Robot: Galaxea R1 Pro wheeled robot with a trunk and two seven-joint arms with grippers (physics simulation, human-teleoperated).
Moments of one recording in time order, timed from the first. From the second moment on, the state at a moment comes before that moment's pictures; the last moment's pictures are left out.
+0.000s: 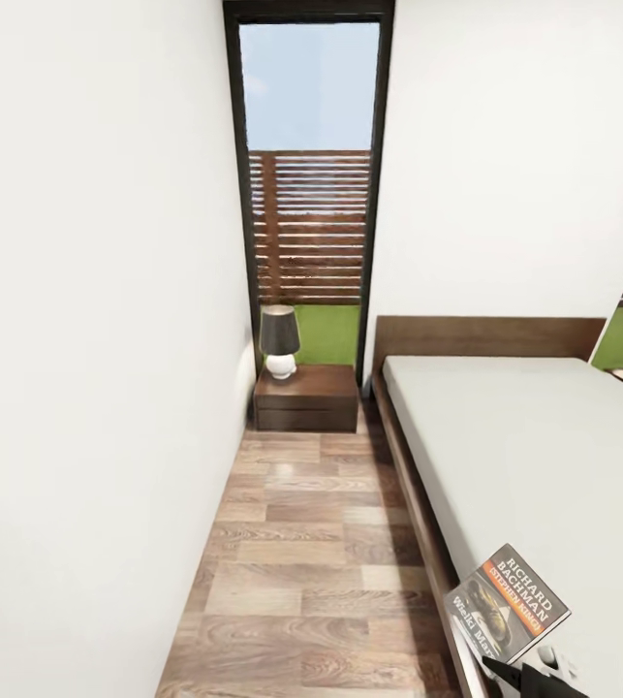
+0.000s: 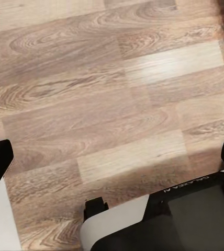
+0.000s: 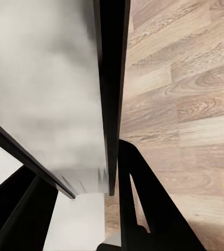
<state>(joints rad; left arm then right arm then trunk) -0.40 0.02 0.16 -0.07 -0.35 -0.12 -0.23 -0.44 -0.40 0.14 -0.08 -0.64 0.14 1.04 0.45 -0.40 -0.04</state>
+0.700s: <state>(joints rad) -0.40 0.02 0.16 -0.07 -0.35 -0.12 -0.23 -0.44 -0.40 0.14 -0.08 -0.64 0.14 1.04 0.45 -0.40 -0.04</state>
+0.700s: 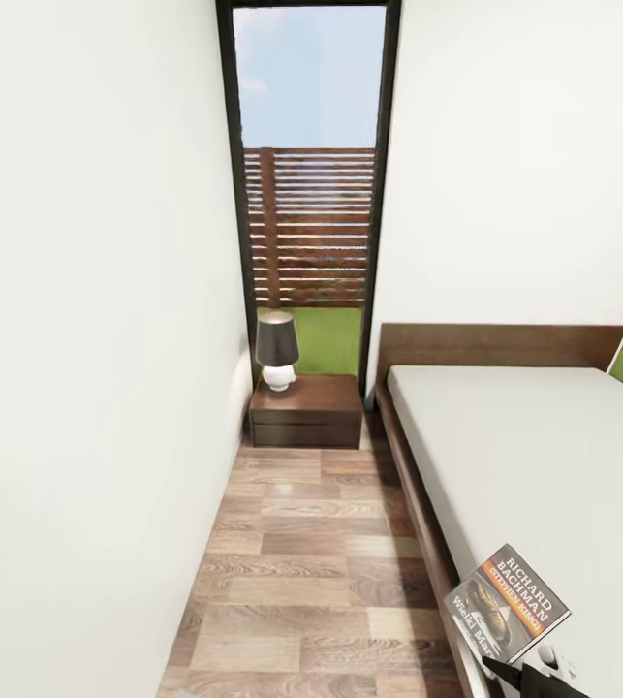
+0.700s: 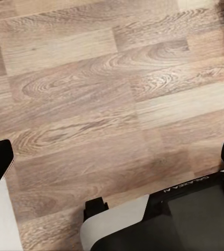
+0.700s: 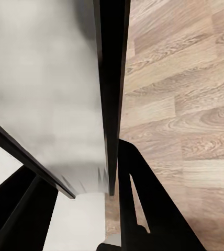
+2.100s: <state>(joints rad) -0.40 0.02 0.16 -0.07 -0.35 -0.12 -0.23 -0.44 -0.40 0.14 -0.08 -0.64 0.14 1.04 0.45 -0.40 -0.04</state>
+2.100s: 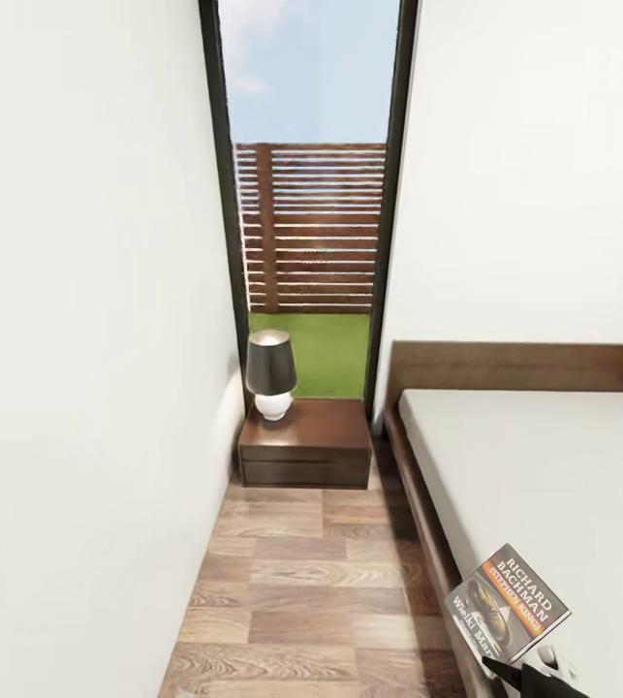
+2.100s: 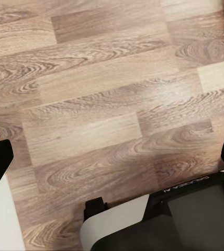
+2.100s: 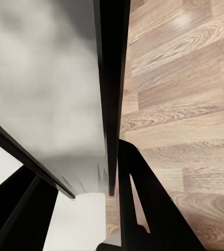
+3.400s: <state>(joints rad) -0.40 0.02 0.16 -0.07 -0.35 -0.12 -0.23 -0.44 -0.40 0.14 -0.08 -0.64 0.14 1.04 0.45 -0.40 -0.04</state>
